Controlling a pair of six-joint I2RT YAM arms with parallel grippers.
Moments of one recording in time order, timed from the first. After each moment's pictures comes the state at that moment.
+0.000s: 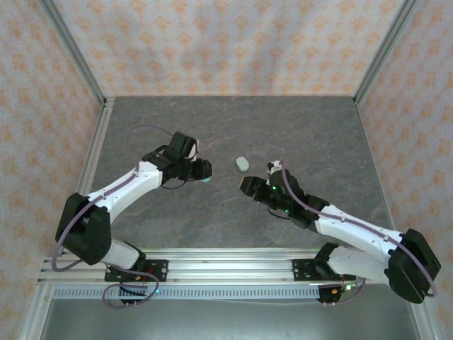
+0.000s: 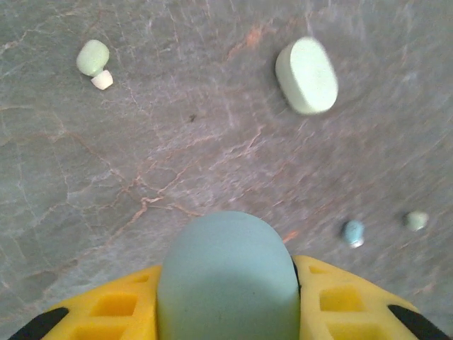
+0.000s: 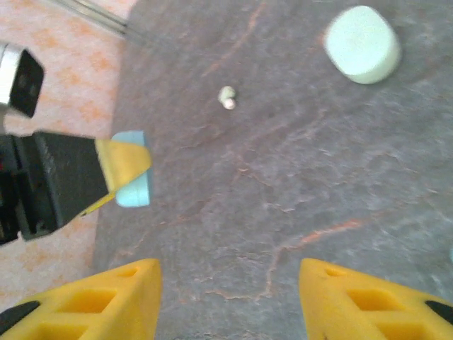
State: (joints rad) left arm -0.44 1.44 1.02 -0.53 0.22 -0.63; right arm 0.81 1.05 0.56 0.00 -0.01 0.98
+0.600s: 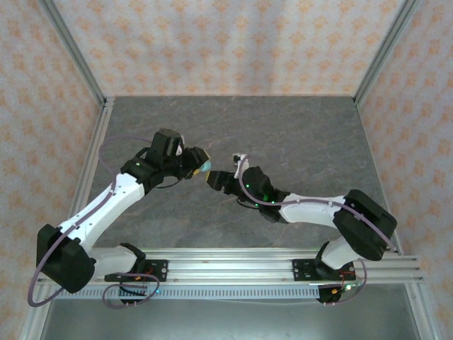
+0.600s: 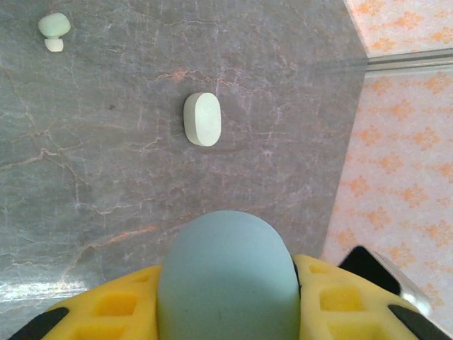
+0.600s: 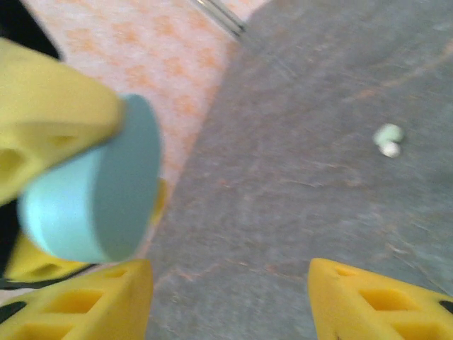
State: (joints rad) left arm -0.44 1.22 1.01 -0.51 0.26 -1.15; right arm 0.92 1.49 0.67 0.59 -0.04 0.87
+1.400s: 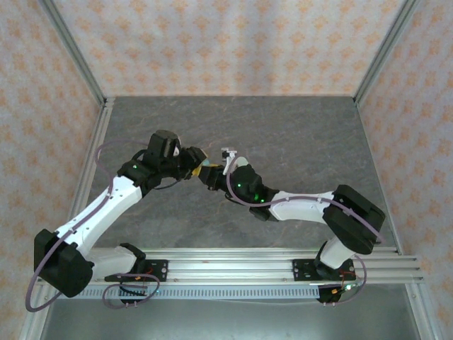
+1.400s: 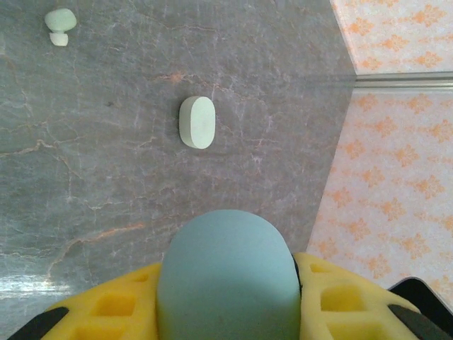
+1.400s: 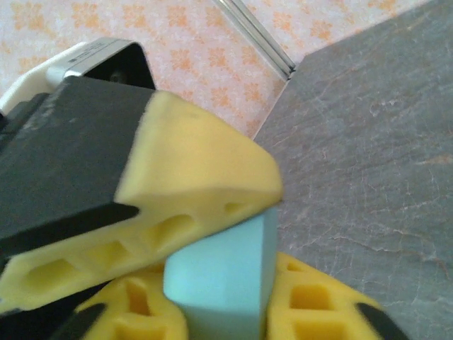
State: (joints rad) left arm -0.44 1.19 0.99 -0.49 0.26 -1.22; right arm 0.97 1.58 0.77 0.71 0.02 0.77
